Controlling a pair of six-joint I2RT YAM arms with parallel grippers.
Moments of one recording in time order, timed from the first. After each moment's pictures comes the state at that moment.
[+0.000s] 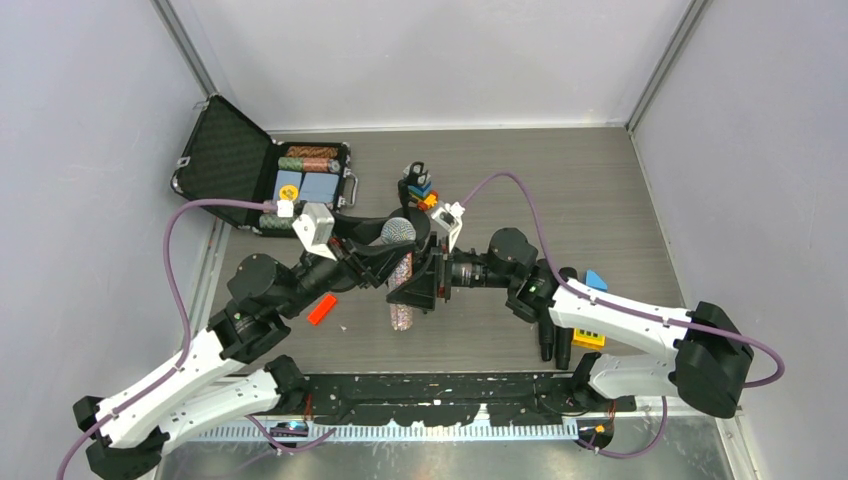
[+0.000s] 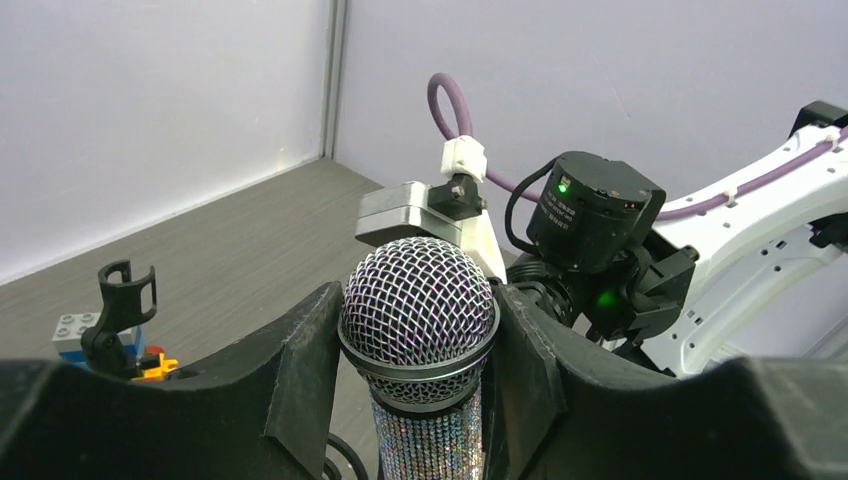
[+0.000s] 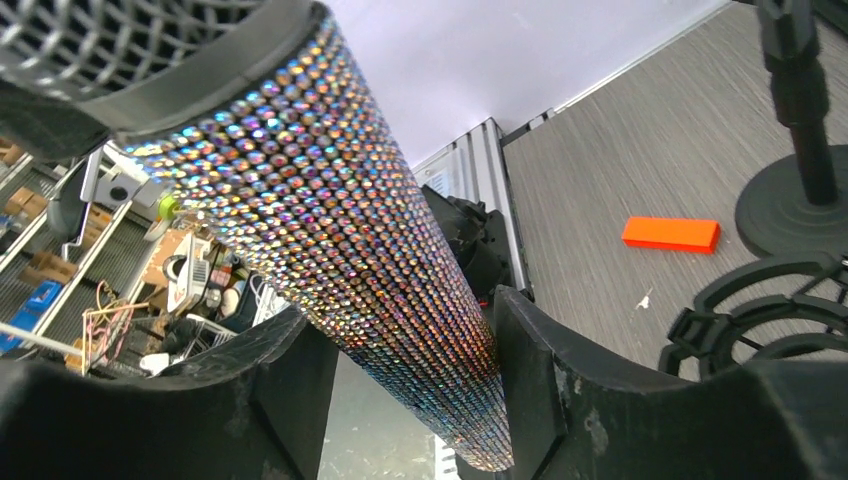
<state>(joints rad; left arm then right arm) -0.93 0.66 0.82 0.12 0.03 -0.20 0.94 1.21 0.74 0.53 -0.57 0.70</state>
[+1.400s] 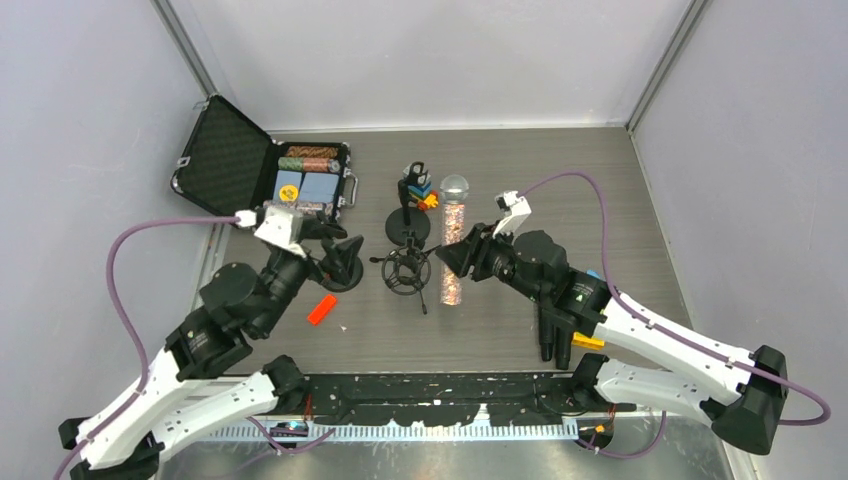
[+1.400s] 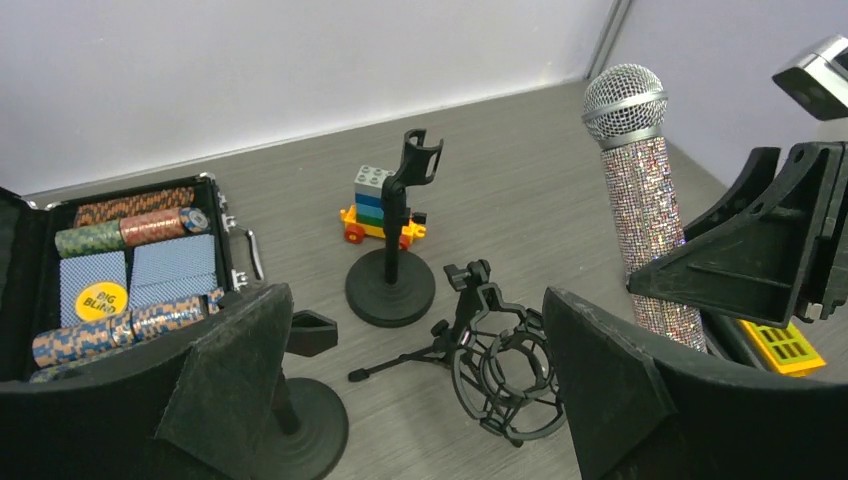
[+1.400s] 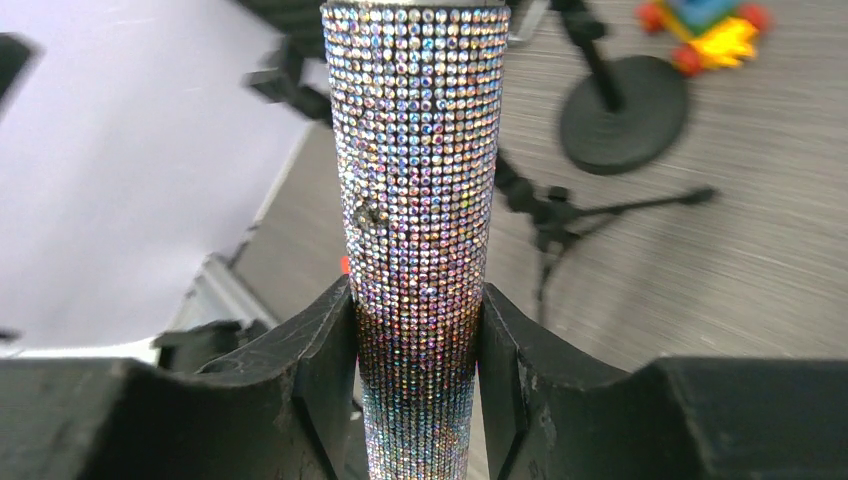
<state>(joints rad) -0.94 0.51 0.90 -0.34 -0.47 -0.09 0.92 0.94 0.77 0.01 0.10 0.65</state>
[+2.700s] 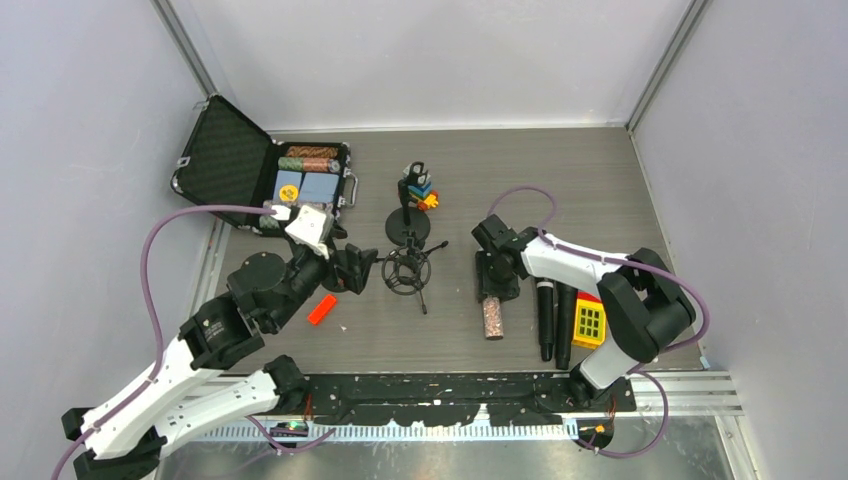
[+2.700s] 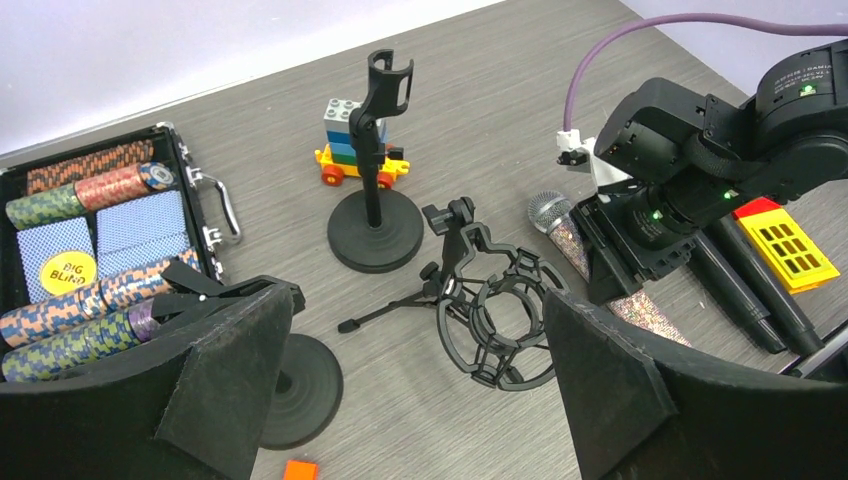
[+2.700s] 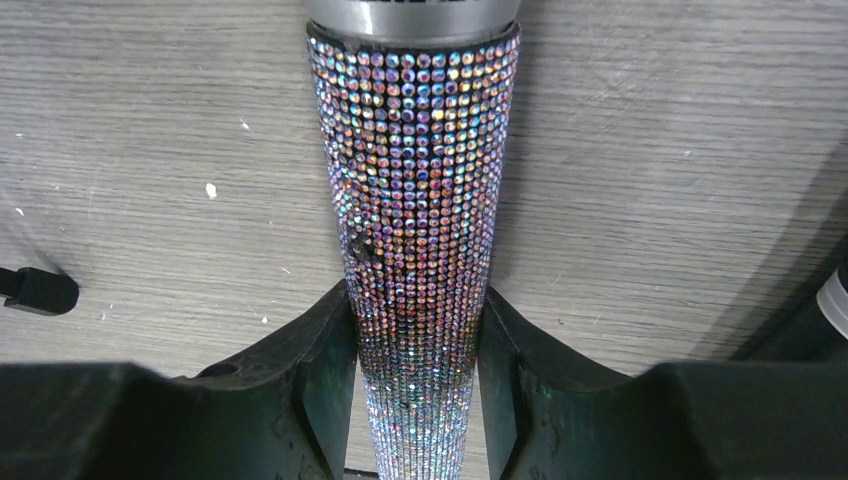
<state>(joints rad) -0.94 0.63 0.94 -0.46 -0.40 -0.10 0.63 1.59 0.90 -0.62 0.04 0.60</state>
